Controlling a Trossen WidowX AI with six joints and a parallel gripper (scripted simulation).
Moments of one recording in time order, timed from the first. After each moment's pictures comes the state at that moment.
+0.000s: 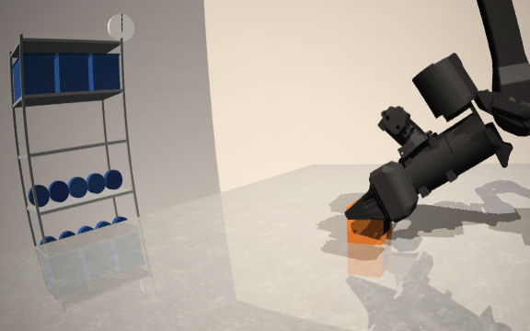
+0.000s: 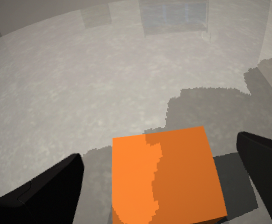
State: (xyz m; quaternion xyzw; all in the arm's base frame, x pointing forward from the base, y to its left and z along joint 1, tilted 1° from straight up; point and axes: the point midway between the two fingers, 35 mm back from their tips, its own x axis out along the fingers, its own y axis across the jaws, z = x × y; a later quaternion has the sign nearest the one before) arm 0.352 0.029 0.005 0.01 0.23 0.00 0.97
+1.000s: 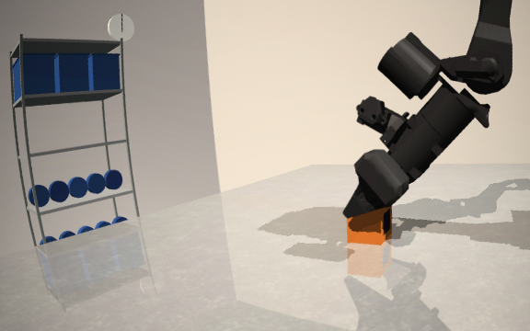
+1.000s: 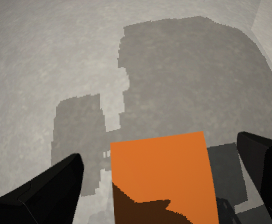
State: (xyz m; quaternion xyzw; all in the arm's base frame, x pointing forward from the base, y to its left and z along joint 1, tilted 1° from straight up) arm 0.360 0.028 0.015 0.01 0.34 0.00 0.94
